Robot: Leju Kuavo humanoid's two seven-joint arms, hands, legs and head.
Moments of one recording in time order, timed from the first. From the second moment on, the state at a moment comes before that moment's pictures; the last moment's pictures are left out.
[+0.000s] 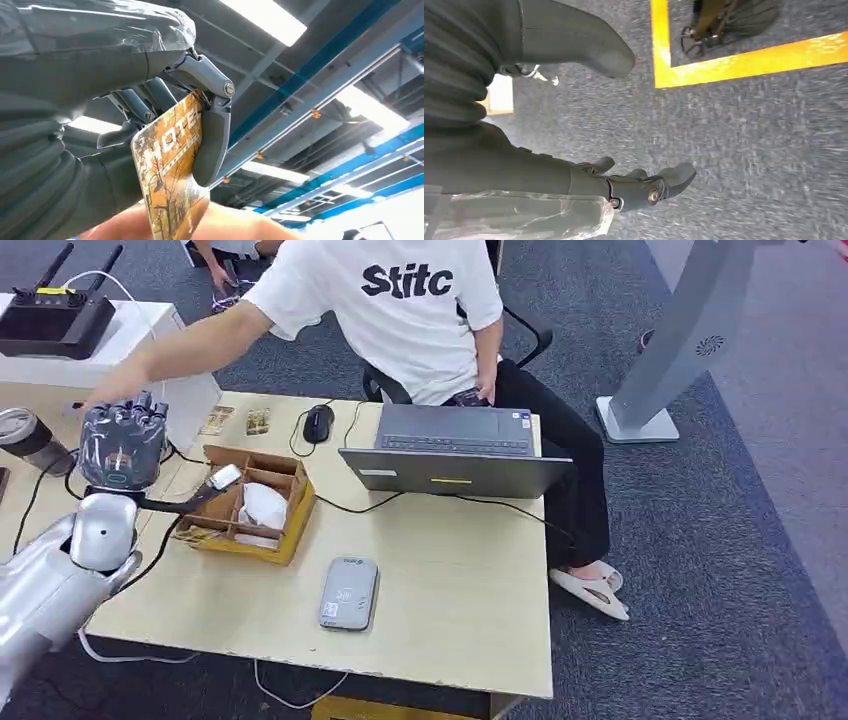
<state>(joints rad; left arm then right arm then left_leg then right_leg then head) -0.77 0.56 -0.84 -0.77 -1.54 0.58 0.50 -0.03 0.03 -0.37 -0.19 0.36 -0.31 -0.01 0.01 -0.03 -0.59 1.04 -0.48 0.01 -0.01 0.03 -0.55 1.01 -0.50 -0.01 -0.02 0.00</state>
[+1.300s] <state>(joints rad) -0.75 0.44 -0.67 -0.76 -1.54 0.65 0.46 -0.01 0.02 -0.39 -0.19 0.37 -0.31 0.00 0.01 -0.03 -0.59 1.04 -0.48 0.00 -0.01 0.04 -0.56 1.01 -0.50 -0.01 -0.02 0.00</state>
